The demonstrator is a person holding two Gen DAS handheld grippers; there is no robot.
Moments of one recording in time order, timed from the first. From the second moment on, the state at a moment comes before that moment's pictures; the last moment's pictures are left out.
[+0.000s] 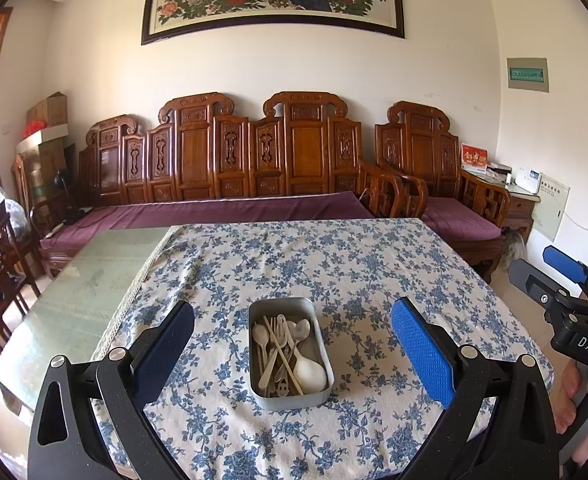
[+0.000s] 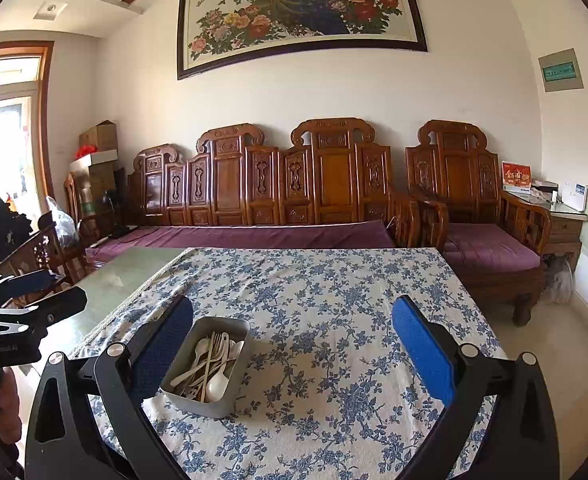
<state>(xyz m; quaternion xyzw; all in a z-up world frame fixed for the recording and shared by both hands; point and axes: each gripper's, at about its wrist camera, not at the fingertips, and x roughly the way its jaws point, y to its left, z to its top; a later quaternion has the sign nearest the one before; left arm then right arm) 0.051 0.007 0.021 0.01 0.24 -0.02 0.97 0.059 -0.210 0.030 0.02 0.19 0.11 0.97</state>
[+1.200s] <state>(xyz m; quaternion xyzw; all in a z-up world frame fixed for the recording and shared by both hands) 0.048 0.005 0.024 0.01 0.24 -0.02 0.97 0.060 -0.213 0.031 0.02 0.19 0.11 0.97</state>
